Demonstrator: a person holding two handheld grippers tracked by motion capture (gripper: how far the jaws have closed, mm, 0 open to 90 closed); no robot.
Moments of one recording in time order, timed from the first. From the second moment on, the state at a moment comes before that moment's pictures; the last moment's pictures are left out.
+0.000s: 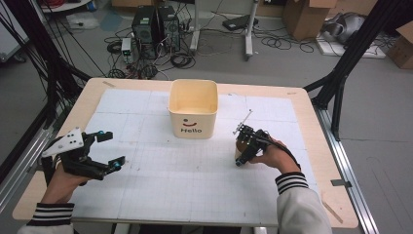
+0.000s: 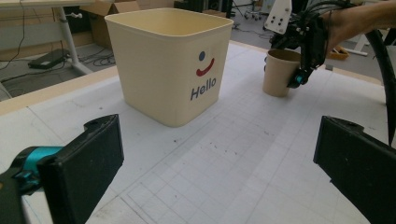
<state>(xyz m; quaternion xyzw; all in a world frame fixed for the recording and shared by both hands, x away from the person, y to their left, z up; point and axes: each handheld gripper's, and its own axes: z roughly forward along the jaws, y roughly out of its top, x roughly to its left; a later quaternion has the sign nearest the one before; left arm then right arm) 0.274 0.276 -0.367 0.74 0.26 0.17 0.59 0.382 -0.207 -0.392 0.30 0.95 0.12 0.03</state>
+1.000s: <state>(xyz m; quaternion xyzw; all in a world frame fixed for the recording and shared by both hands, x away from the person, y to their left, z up) 0.274 0.276 -0.367 0.74 0.26 0.17 0.59 0.380 -0.206 -0.382 0.30 0.95 0.12 0.03</state>
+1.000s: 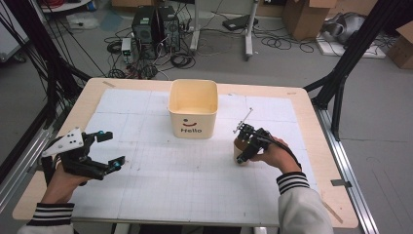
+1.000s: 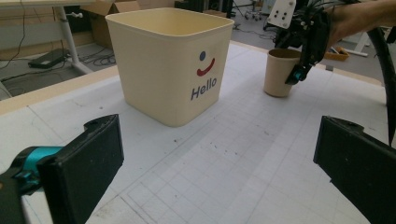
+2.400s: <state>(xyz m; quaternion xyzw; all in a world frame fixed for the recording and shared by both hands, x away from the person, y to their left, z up) 0.275 0.278 -0.367 0.74 0.26 0.16 0.60 0.384 -0.186 -0.243 0.27 0.95 0.12 0.05</state>
